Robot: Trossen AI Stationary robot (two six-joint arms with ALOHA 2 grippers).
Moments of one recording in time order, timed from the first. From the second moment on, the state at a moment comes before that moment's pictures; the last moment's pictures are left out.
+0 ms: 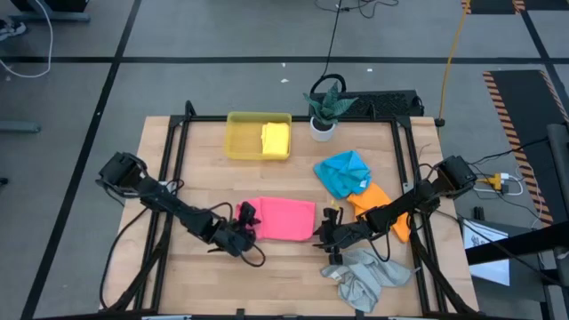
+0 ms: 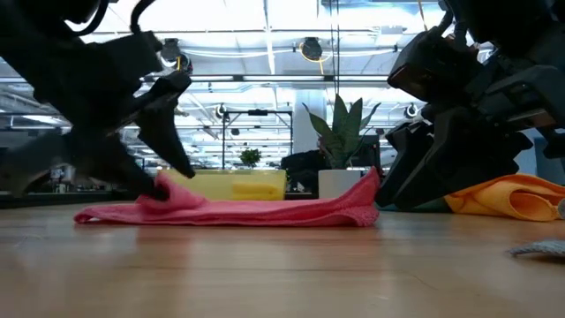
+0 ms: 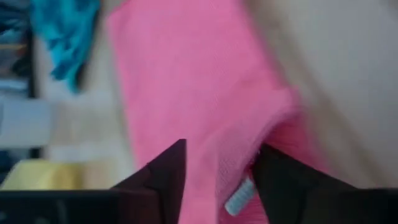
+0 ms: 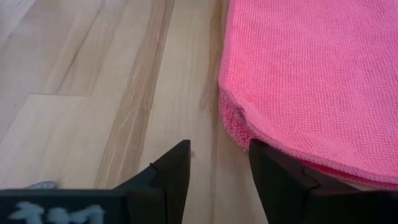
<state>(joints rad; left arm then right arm) -0.50 1.64 0.71 -0.04 -0.58 0.31 0.44 1.70 0.60 0.36 0.26 0.27</state>
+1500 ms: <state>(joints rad) -0.58 1.48 0.87 -1.14 -0.48 -0.46 0.30 1.83 0.62 0.80 0.16 0.27</state>
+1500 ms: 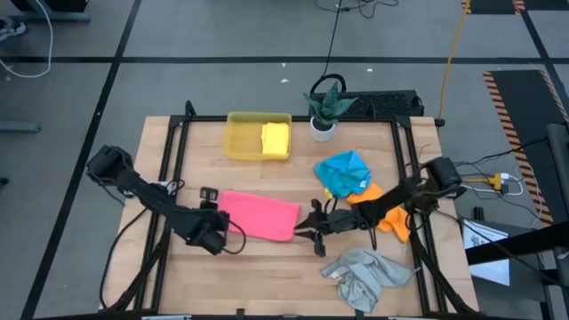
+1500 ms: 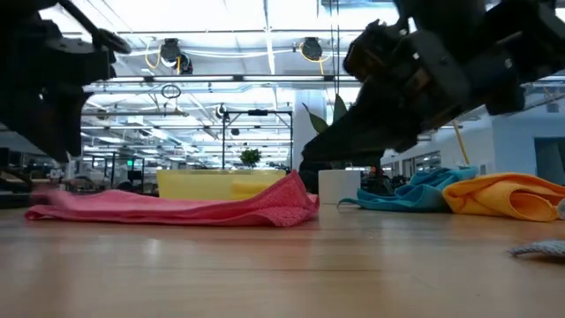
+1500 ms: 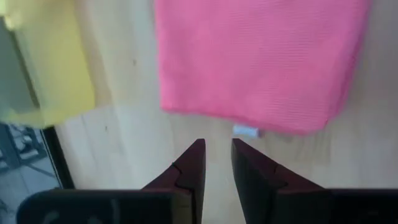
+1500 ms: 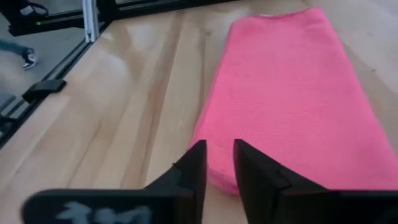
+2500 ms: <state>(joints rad) -0.44 1.35 0.45 -0.34 -0.57 -0.54 0.30 1.74 0.74 0.34 0.32 0.19</state>
